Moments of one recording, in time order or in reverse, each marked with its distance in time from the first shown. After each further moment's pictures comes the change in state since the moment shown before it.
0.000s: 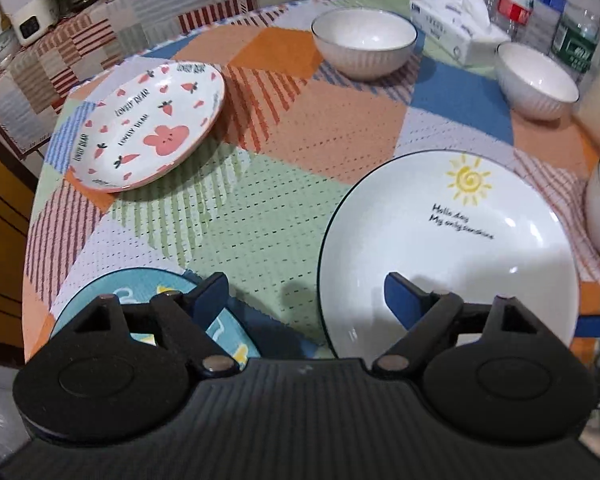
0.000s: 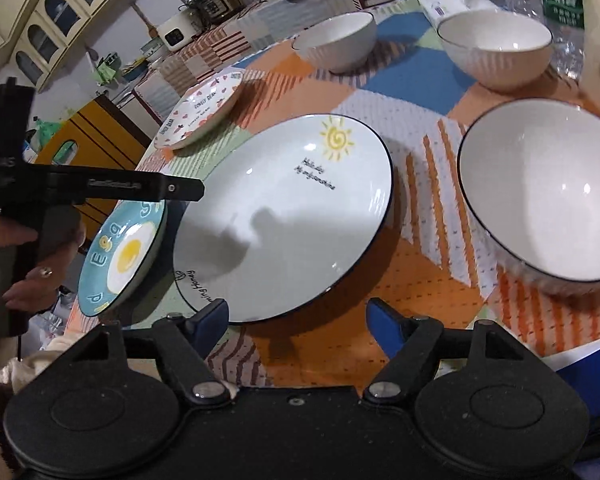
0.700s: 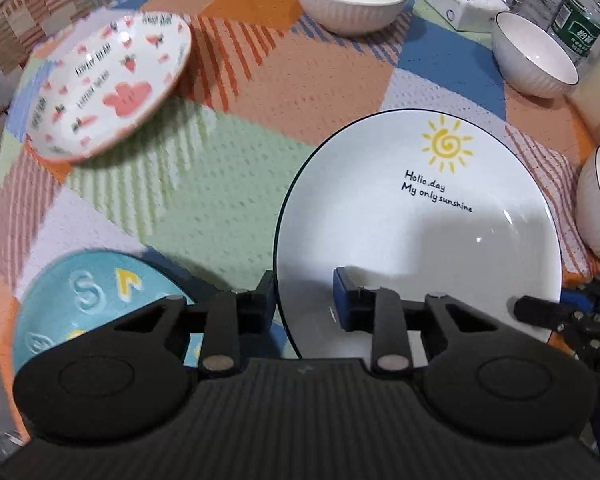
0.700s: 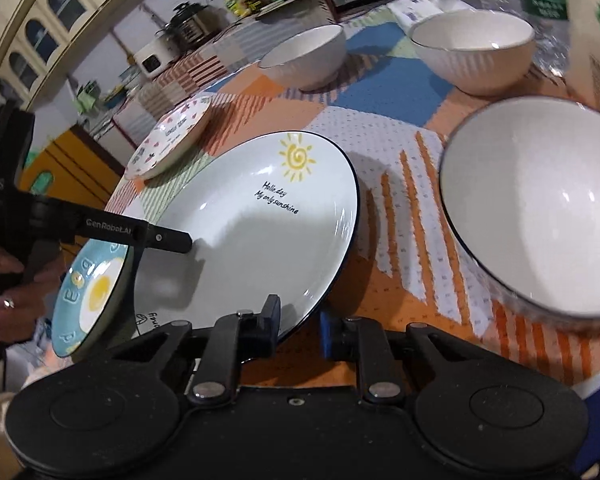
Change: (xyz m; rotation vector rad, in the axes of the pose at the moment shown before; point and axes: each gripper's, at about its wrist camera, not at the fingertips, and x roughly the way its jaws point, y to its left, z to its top) left arm 0.019 0.002 0.012 -0.020 0.151 -0.088; right arm 0.022 -0.016 0.018 -0.001 -0.079 -0.037
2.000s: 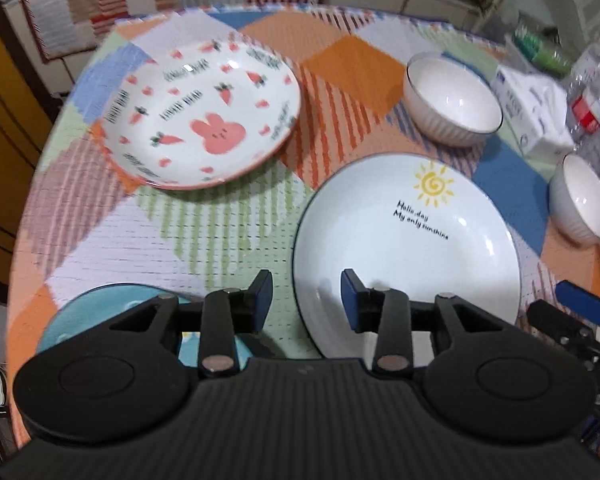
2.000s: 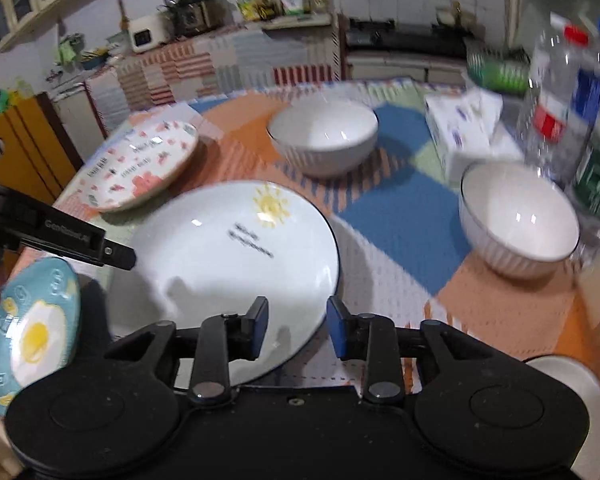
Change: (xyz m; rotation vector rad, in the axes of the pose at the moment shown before) left arm -0.030 0.052 0.030 -0.312 -0.121 0.043; right arm 0.020 0.063 0.098 -0.244 -0.046 -0.220
